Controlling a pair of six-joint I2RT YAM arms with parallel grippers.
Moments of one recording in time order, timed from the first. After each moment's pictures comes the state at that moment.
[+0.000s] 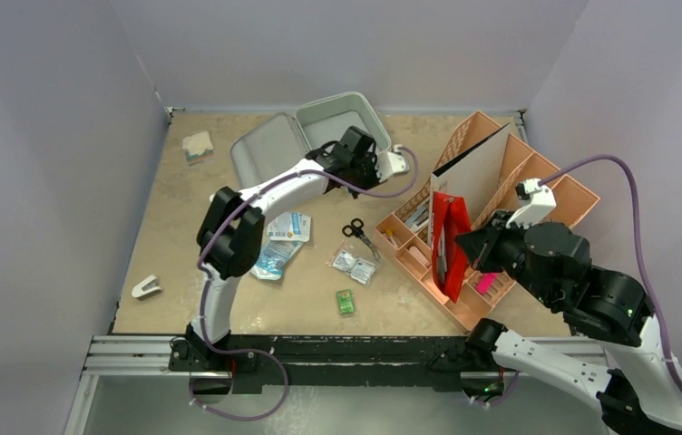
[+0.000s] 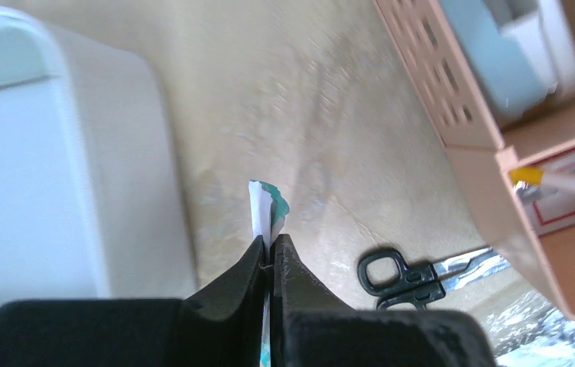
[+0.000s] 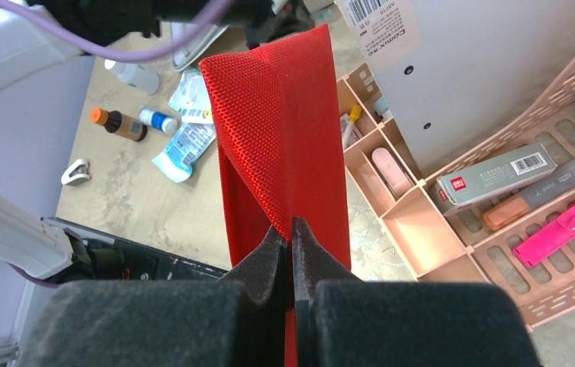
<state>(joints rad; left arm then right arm) -0.69 2.13 1.75 -0.49 0.22 0.63 0.87 0.66 1.31 -1.14 0.40 0.69</state>
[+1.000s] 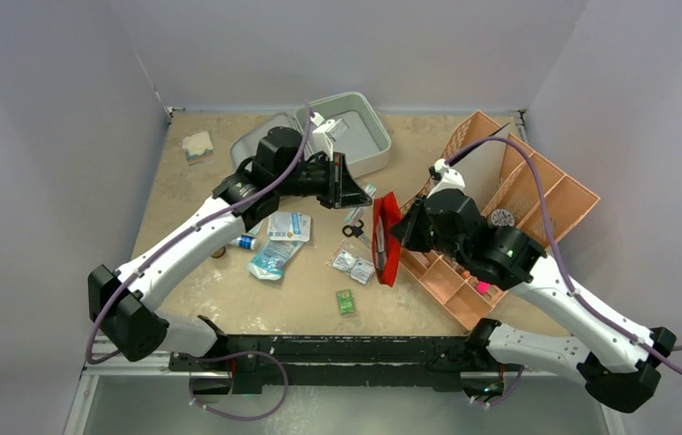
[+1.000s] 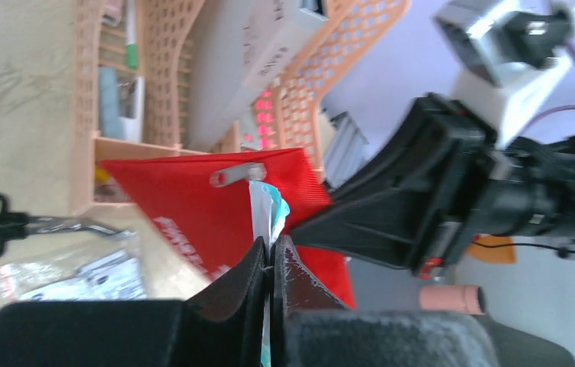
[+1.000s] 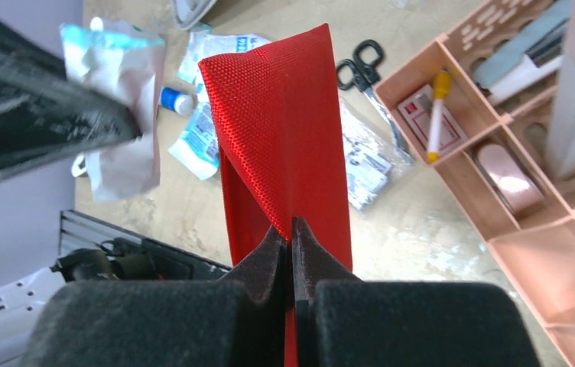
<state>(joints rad) -0.67 1.40 1.33 -0.33 0.55 -0.55 0.87 0.95 1.13 -0.82 0.27 0.83</state>
